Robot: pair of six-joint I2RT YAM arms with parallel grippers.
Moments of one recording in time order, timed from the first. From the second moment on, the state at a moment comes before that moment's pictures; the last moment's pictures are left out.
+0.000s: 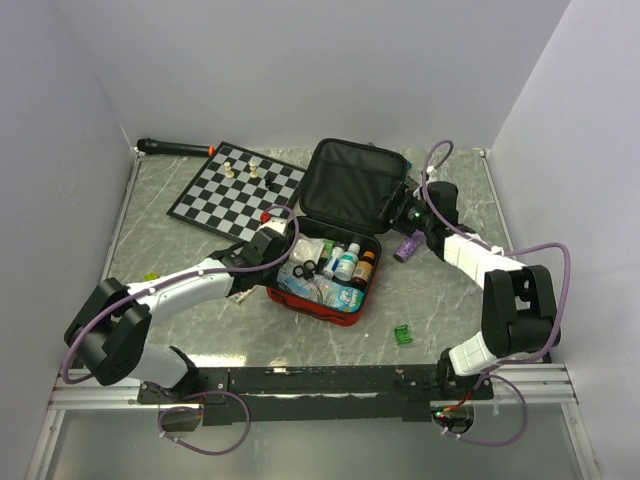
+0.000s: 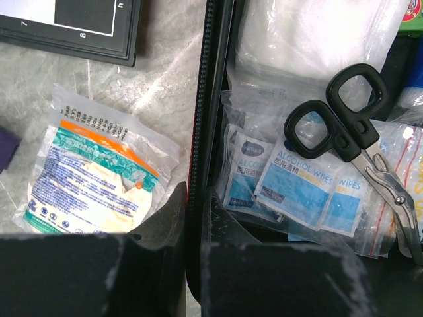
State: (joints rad) left arm -0.73 1.41 0.81 -0.33 -0.31 -0.41; right arm 0.12 1.49 0.83 0.16 -0.45 0.69
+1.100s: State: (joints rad) left arm -0.71 1.61 1.01 -0.32 -0.28 -0.25; right arm 0.14 1.10 0.74 0.07 -0.13 0.48
